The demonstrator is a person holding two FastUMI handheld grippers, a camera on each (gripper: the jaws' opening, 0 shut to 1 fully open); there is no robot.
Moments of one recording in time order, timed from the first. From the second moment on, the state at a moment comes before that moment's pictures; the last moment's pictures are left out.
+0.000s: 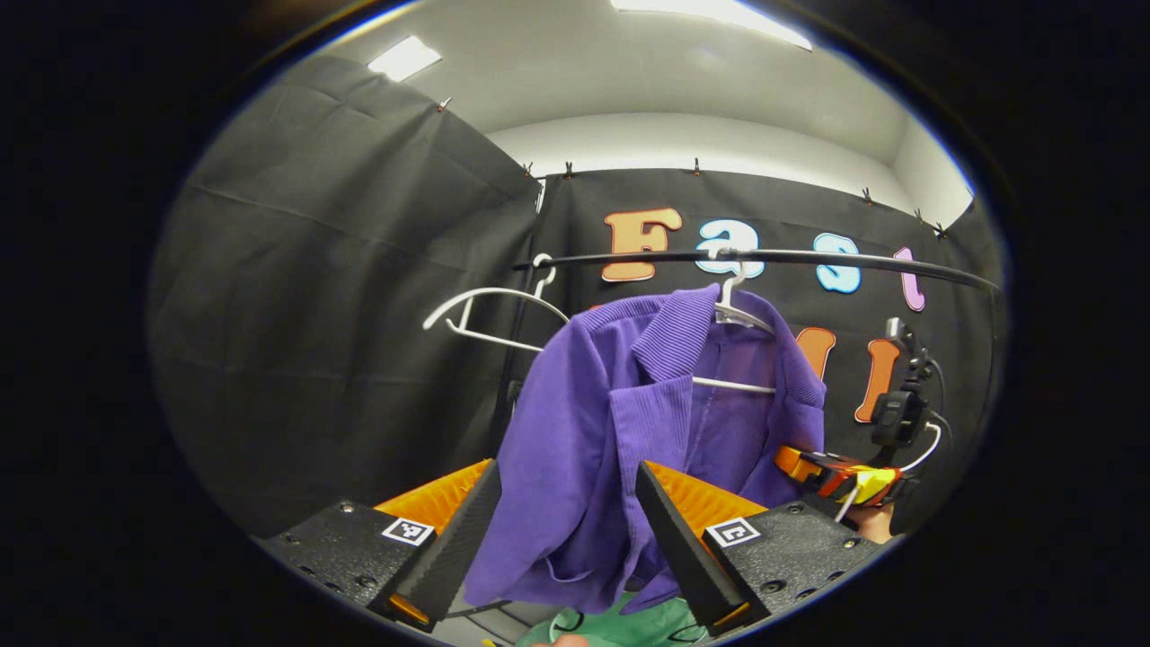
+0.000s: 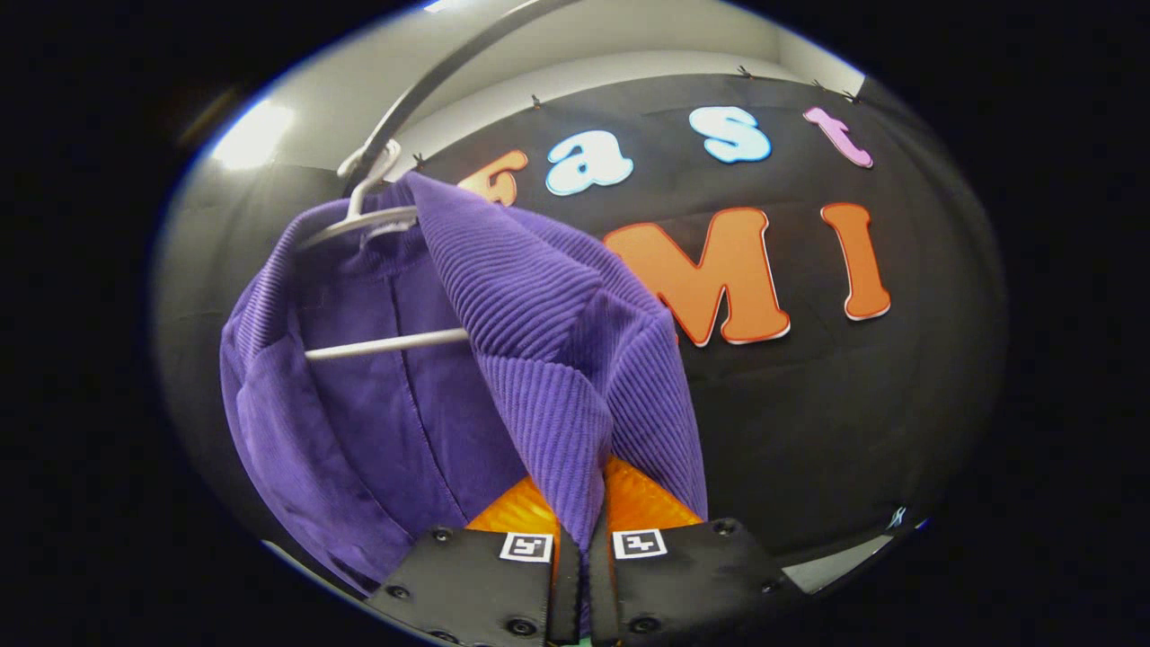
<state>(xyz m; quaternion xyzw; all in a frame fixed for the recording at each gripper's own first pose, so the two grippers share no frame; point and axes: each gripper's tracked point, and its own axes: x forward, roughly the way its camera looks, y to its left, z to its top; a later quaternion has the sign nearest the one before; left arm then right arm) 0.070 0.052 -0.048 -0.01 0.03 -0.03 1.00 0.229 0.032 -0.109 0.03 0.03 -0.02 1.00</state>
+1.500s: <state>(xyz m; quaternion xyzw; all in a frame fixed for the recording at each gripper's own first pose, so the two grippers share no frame) 0.175 0.093 0.102 0.09 -0.11 0.04 0.99 0.156 -0.005 0.031 -0.05 -0.12 -0.04 0.99</state>
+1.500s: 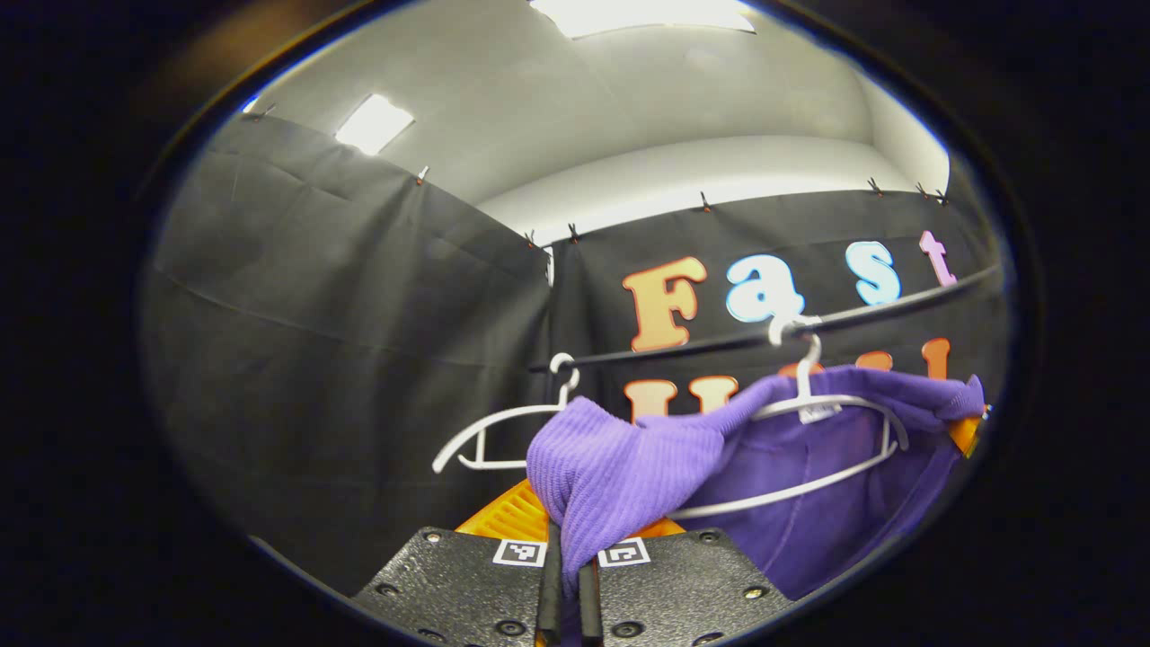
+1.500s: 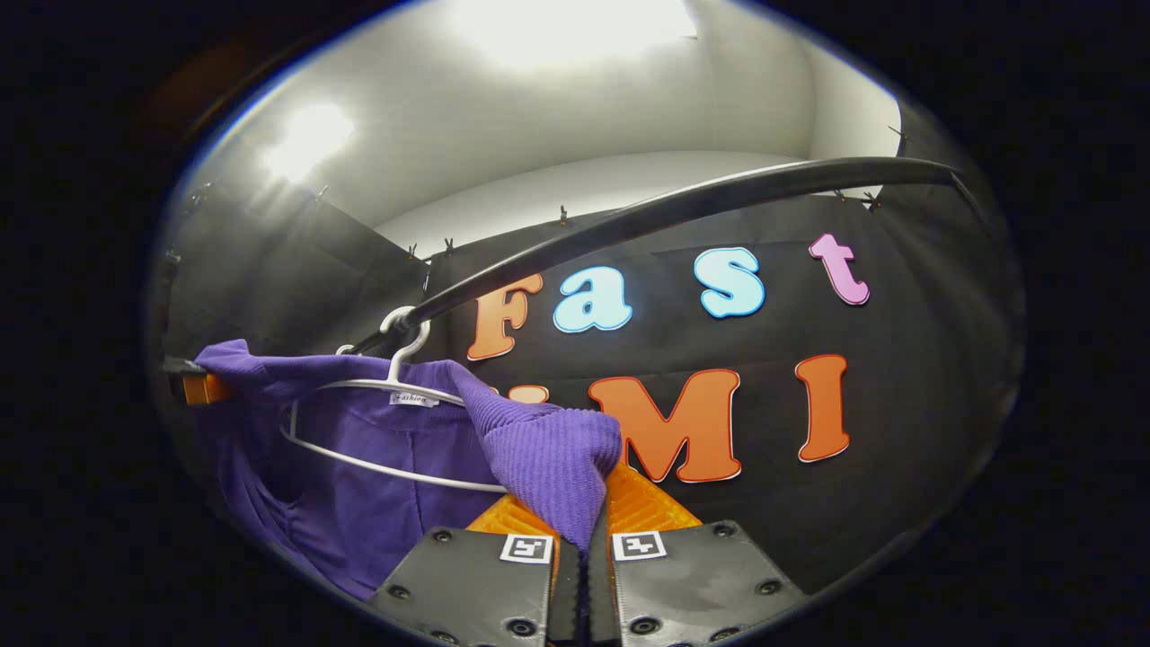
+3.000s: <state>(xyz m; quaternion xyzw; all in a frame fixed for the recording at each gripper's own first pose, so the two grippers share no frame) 0.215 0.107 -0.145 0.09 0.10 -0.02 0.99 0.219 -0.076 -0.018 -0.09 -0.06 -0.15 0.98</state>
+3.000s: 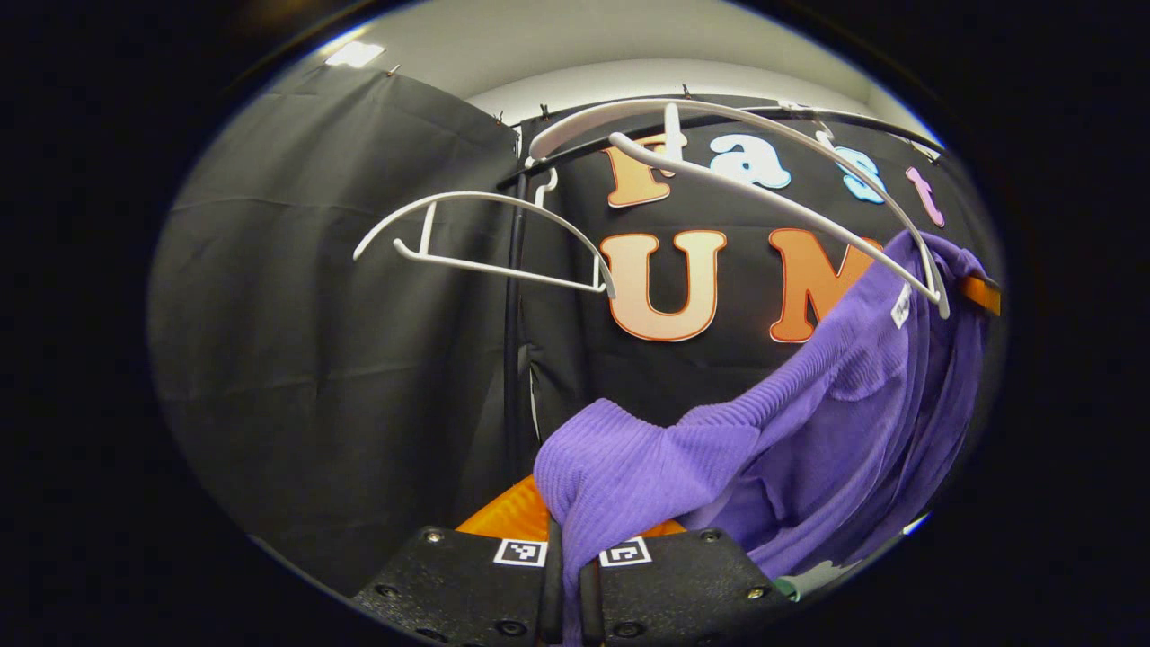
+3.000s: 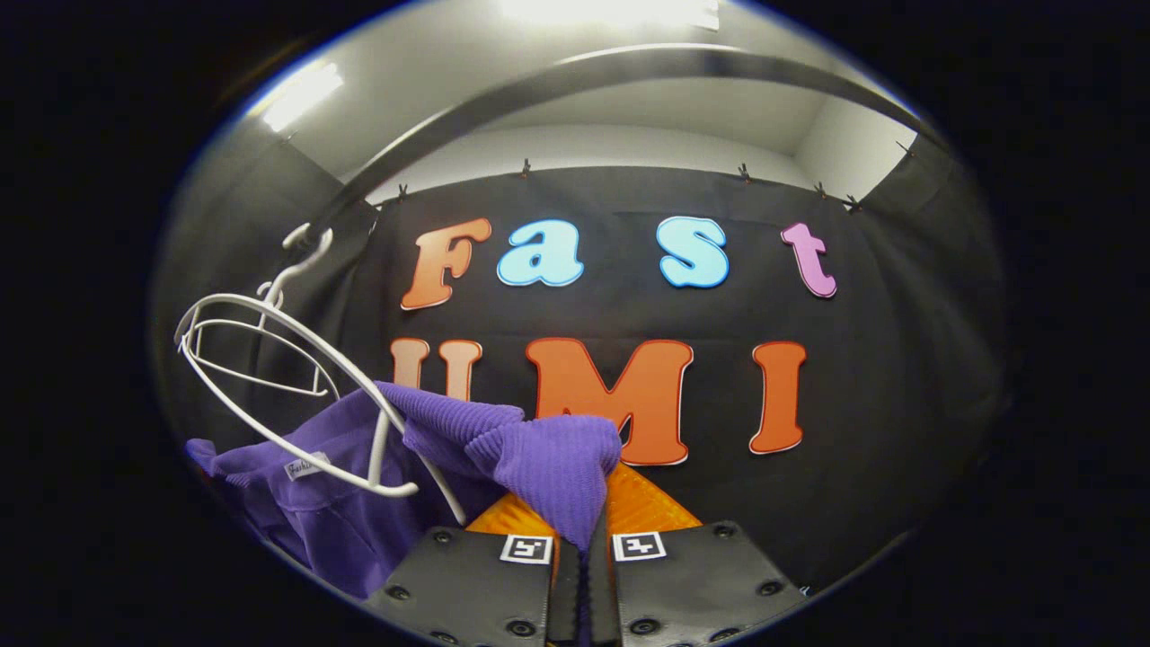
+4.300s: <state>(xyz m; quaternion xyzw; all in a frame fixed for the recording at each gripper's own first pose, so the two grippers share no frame) 0.126 -0.090 -0.275 -0.06 0.26 -0.22 0.94 0.147 0.012 -0.217 -0.02 0.15 -0.01 0.99</state>
